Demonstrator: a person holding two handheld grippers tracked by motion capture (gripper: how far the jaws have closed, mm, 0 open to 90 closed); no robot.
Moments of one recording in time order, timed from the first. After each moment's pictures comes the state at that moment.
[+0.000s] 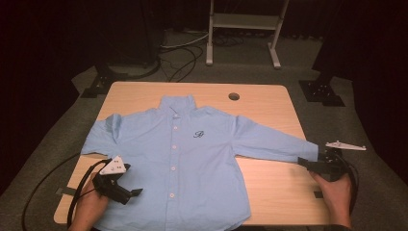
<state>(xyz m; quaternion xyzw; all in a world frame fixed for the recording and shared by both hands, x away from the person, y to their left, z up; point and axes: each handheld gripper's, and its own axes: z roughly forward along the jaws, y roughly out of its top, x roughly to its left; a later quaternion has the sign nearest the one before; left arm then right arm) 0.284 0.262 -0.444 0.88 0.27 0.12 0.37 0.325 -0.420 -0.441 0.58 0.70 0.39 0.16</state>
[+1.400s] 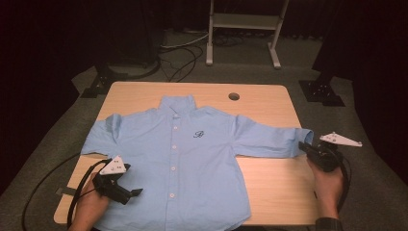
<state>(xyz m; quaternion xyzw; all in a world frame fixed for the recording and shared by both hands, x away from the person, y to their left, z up) 0.284 0.262 -0.444 0.88 0.27 0.12 0.37 0.326 -0.380 -0.406 0.51 0.70 0.42 0.26</state>
